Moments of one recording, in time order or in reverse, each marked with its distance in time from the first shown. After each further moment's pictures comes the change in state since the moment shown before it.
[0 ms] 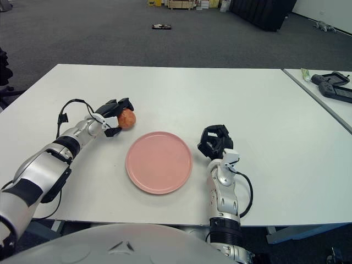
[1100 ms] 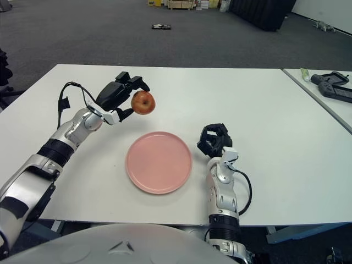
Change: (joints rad) left arm 0.210 0.090 0.080 -0.763 -0.014 -0.003 -0.061; right arm -0.024 0.001 0.000 0.029 -0.003 -0.007 -0.002
